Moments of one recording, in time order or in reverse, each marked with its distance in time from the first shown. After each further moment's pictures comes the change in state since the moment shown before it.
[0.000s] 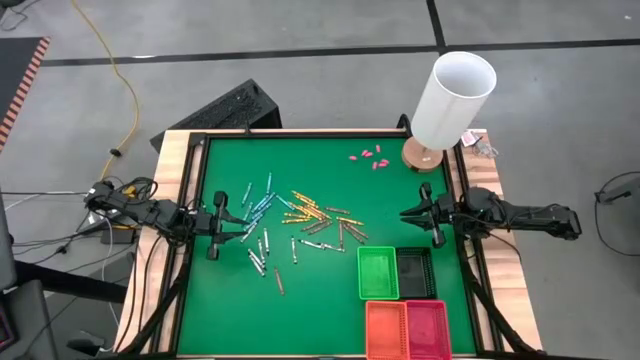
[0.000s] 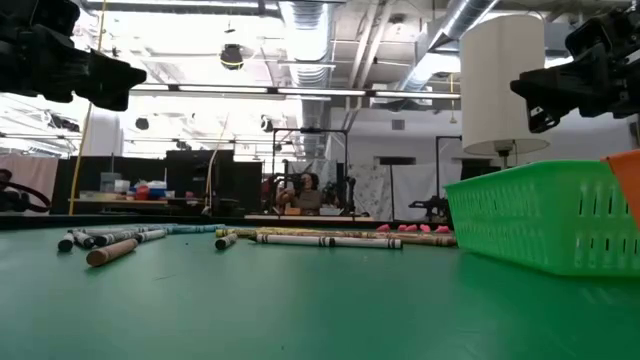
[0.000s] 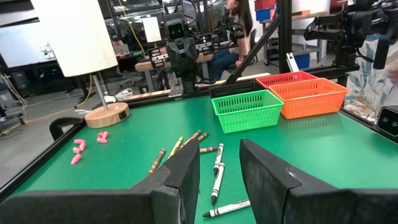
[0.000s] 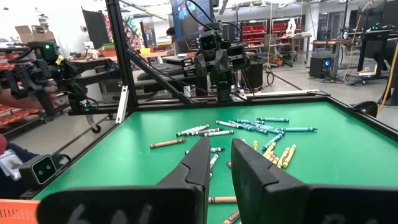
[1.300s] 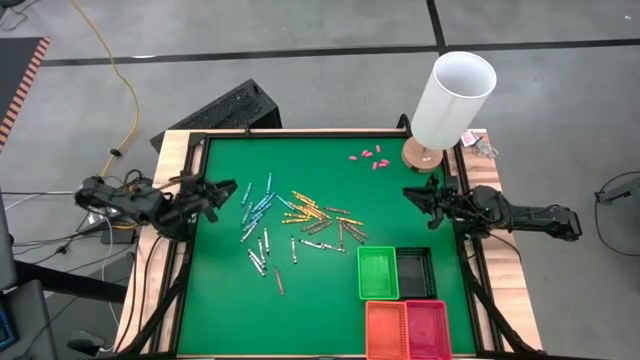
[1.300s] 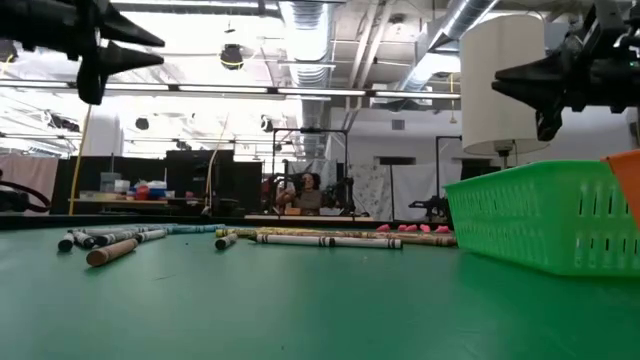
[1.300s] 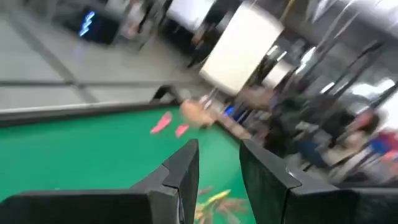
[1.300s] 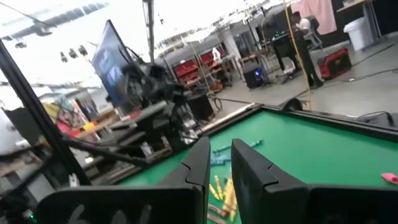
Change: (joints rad) left arm 0.028 0.187 0.313 -0.124 -0.546 -0.681; right arm -0.013 0.000 0.008 0.118 0.340 0.303
